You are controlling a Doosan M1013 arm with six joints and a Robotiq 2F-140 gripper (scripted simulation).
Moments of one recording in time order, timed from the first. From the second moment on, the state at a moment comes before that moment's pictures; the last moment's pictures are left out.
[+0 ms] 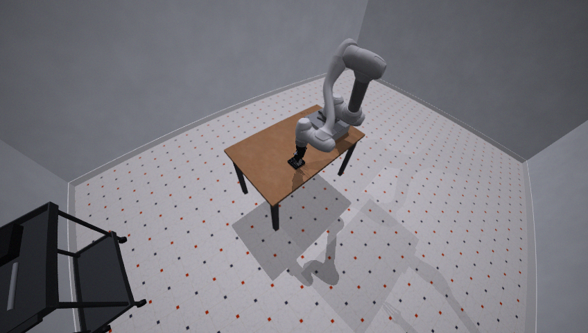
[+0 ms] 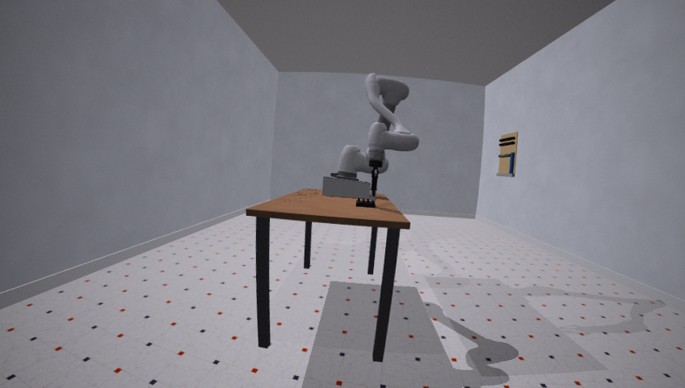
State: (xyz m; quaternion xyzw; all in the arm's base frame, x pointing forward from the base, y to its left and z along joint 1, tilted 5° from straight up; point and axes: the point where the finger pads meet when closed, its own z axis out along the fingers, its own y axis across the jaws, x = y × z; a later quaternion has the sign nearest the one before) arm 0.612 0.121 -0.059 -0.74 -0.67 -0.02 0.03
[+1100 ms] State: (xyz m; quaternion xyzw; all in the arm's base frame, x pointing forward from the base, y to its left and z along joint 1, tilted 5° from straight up) arm 0.612 0.121 -0.058 -0.55 -0.83 -0.03 0.03
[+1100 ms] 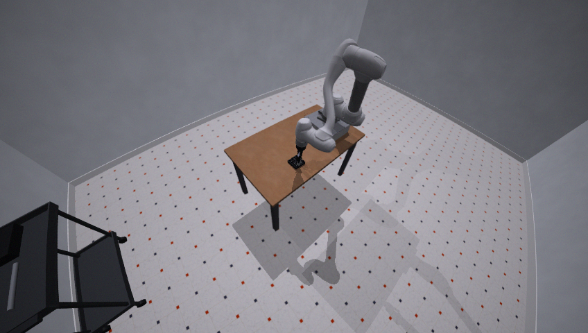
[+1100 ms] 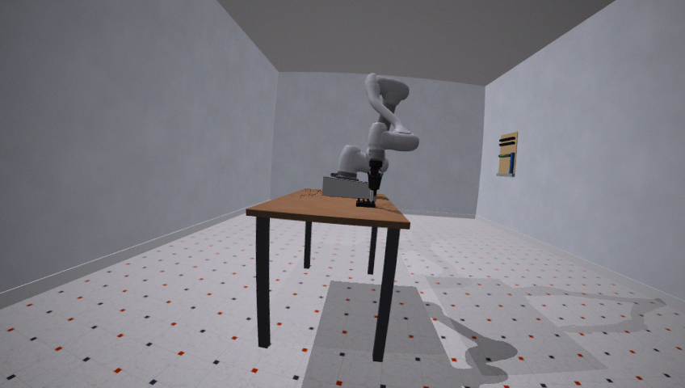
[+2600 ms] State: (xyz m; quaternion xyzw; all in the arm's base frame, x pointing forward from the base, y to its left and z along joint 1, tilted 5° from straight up) arm 0.612 0.121 -0.058 -0.12 -0.99 -0.04 0.01
